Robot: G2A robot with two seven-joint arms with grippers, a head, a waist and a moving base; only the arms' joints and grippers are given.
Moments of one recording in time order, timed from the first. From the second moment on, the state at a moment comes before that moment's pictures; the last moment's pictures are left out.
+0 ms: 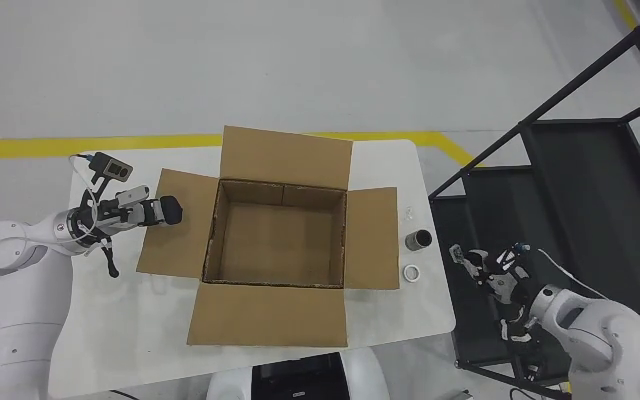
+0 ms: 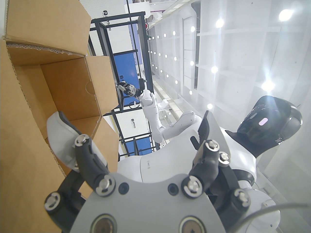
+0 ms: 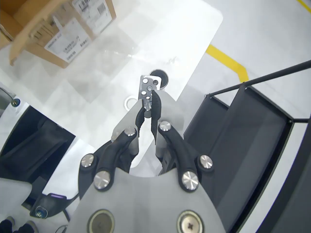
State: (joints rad) left arm 1.07 -1.00 -1.52 -1.19 -0.71 -0.26 -1.54; right arm -2.01 -1.18 2.12 -1.94 -1.09 -0.88 0.52
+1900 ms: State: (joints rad) left arm 1.07 -1.00 -1.52 -1.19 -0.71 -0.26 -1.54; right arm -1.81 -1.11 1.73 -1.61 -1.30 -0.89 0.54
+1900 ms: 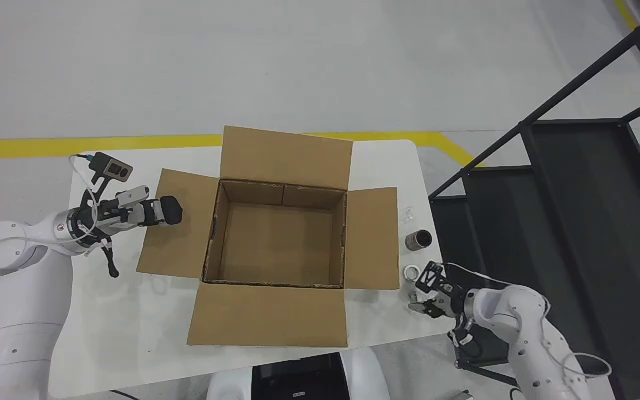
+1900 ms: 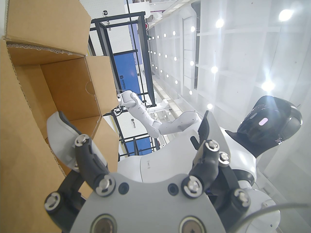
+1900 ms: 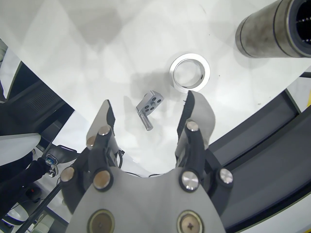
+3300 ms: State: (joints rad) left arm 1.07 -1.00 -1.52 -1.19 -0.71 -0.26 -1.54; right arm -1.98 -0.97 1.82 -1.75 -0.97 -0.88 0.45
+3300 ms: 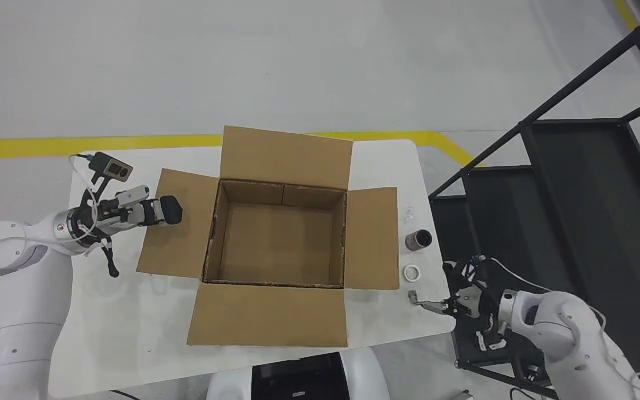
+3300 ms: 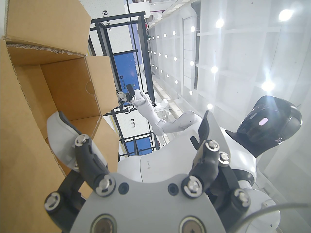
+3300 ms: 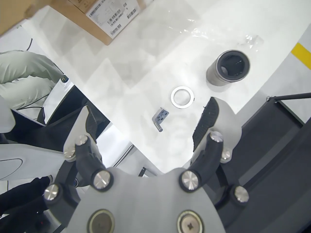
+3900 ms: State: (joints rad) left arm 1.07 -1.00 -1.52 -1.19 -0.71 -0.26 -1.54; right arm -1.92 -0.99 1.58 -1.66 -1.29 -0.65 0.39
